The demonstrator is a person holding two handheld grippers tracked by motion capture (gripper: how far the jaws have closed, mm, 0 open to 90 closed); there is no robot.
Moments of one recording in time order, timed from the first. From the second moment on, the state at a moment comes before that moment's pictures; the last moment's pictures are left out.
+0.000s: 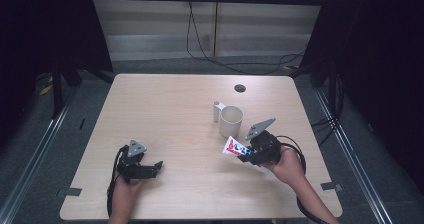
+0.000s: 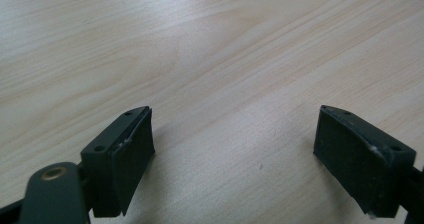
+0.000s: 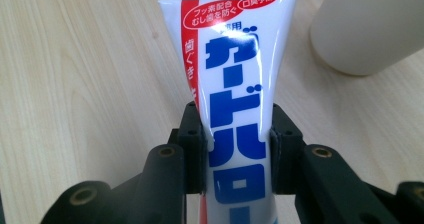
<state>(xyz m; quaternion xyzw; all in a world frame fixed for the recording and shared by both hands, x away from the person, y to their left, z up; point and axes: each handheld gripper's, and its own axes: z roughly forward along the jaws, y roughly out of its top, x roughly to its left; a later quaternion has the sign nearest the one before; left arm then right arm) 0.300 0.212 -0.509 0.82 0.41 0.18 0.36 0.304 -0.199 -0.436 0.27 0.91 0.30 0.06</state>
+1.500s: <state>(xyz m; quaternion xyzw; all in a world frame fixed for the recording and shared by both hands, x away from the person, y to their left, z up) 0.299 0.212 -0.509 0.82 0.41 0.18 0.35 0.310 -0.239 -0.400 0.36 0.79 0.48 0.12</state>
